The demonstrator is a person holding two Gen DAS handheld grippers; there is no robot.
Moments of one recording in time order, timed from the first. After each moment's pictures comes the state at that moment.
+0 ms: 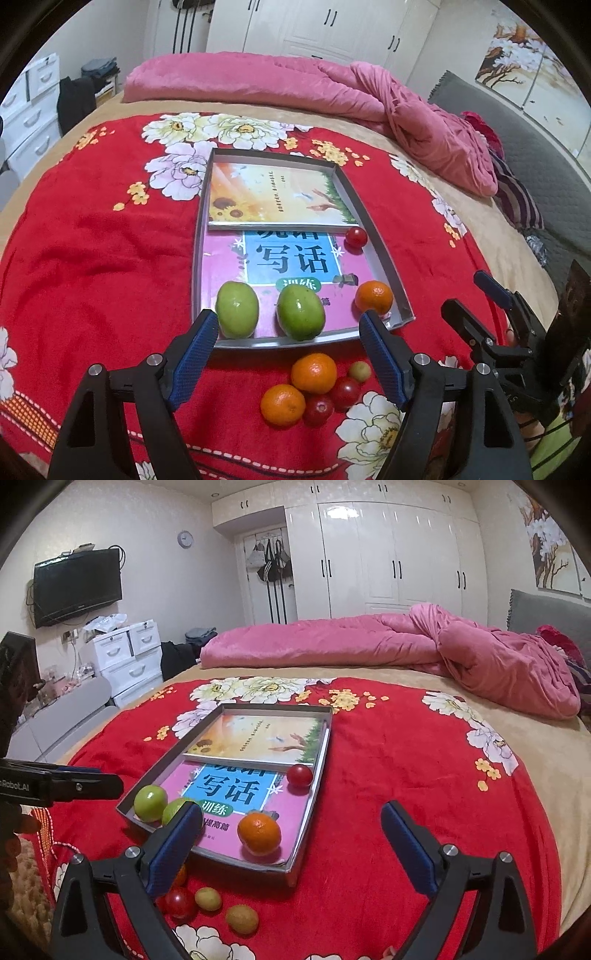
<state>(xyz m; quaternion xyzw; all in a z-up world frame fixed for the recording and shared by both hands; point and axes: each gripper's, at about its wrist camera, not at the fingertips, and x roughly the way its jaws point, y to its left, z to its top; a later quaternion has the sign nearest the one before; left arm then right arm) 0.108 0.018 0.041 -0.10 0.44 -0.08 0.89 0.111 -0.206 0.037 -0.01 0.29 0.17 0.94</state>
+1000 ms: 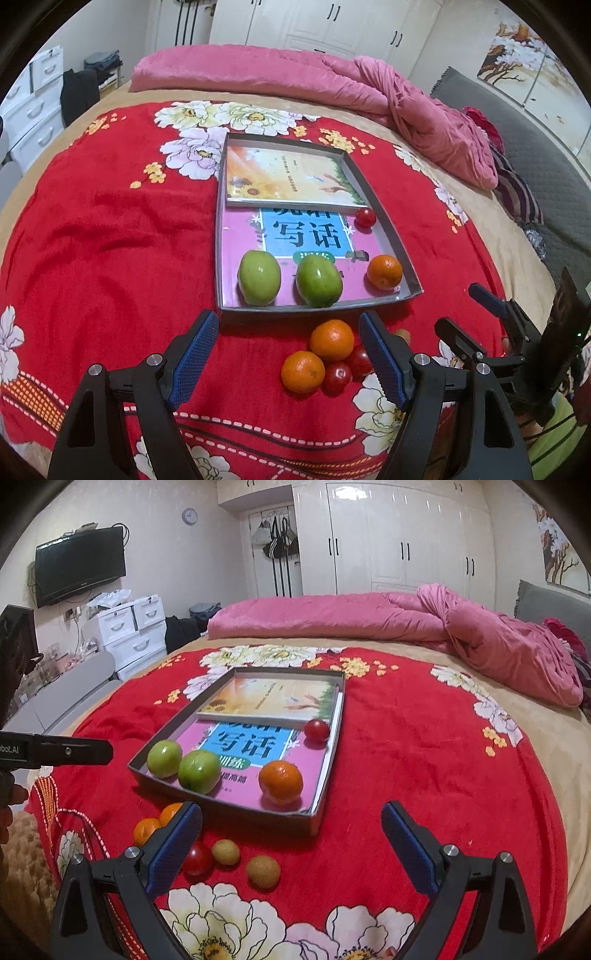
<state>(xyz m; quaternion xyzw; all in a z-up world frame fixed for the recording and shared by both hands) 0.084 0.034 0.032 -0.10 0.46 -0.08 0.88 0.086 -0.192 0.018 -0.03 0.34 0.17 0.92</state>
